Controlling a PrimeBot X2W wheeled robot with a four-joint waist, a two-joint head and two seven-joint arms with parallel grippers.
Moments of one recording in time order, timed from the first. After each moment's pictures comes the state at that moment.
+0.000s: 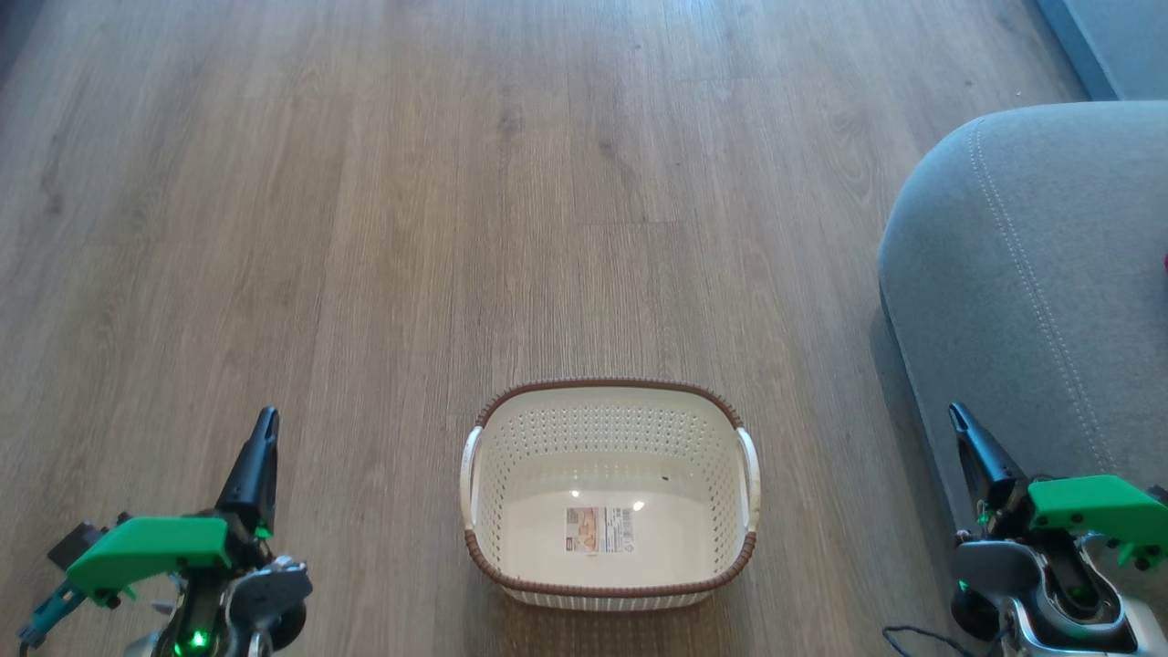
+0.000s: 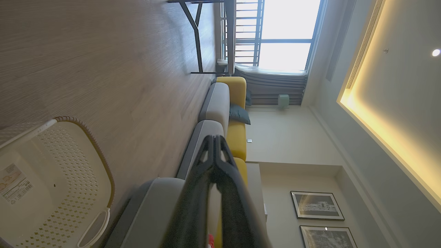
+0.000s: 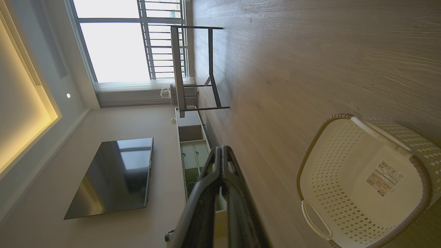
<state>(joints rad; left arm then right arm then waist) -0.05 0.04 0.08 0.28 -1.60 -0.12 0.11 -0.09 -0.05 -0.13 0.29 1.60 0.12 0.11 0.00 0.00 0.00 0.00</state>
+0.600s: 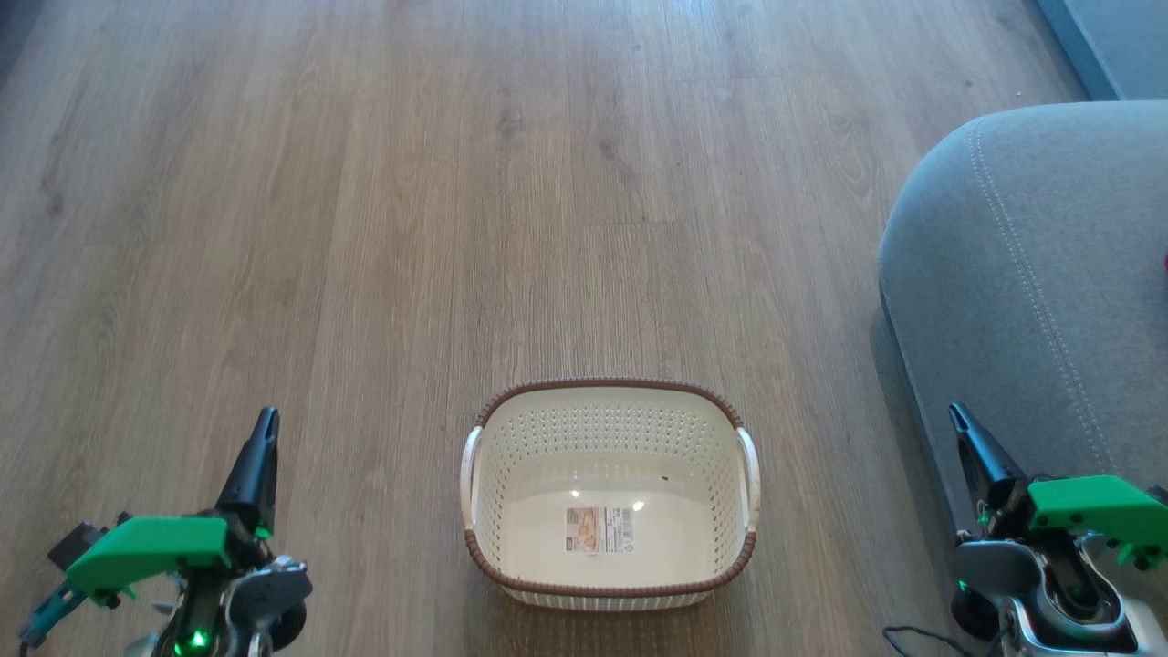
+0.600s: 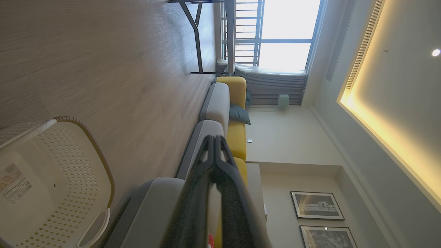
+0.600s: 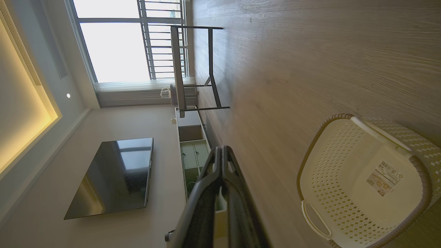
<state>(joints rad) -0.05 0.04 0.08 0.28 -1.60 -0.12 0.11 -0.09 -0.05 -0.13 0.29 1.60 0.12 0.11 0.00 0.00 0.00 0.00</state>
